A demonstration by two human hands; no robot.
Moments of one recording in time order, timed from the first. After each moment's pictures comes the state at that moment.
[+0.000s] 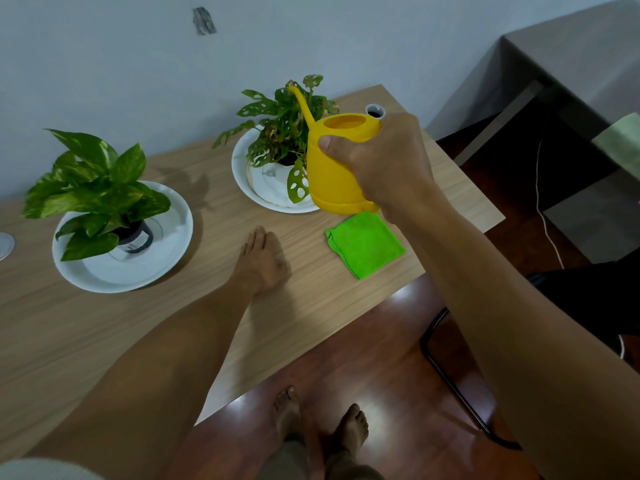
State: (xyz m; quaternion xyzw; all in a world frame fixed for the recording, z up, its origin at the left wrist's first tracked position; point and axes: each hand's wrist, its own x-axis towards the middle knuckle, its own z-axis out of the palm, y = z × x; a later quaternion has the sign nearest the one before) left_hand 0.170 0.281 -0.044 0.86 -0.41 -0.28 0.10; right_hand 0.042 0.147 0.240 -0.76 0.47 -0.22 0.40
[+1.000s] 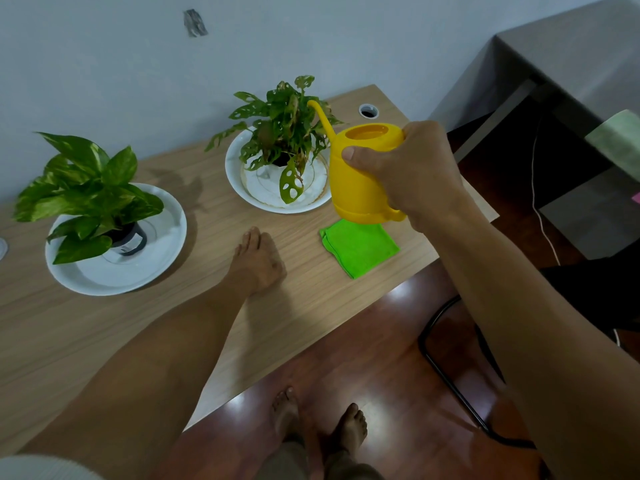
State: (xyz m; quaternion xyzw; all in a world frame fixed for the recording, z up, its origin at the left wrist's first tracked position) left_hand 0.171 0.276 -0.044 0.87 -0.40 -0.30 0.06; right_hand 0.004 0.130 0.247 -0.75 0.50 -0.20 0.40
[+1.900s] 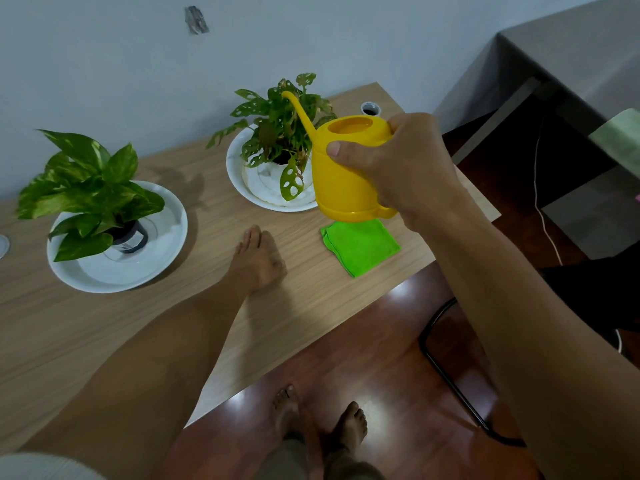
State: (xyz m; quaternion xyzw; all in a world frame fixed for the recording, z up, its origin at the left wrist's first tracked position) left_hand 0.173 0.278 -0.045 0.86 -0.40 -0.30 0.07; right_hand 0.009 0.140 0.255 -0.77 0.46 -0.19 0.40
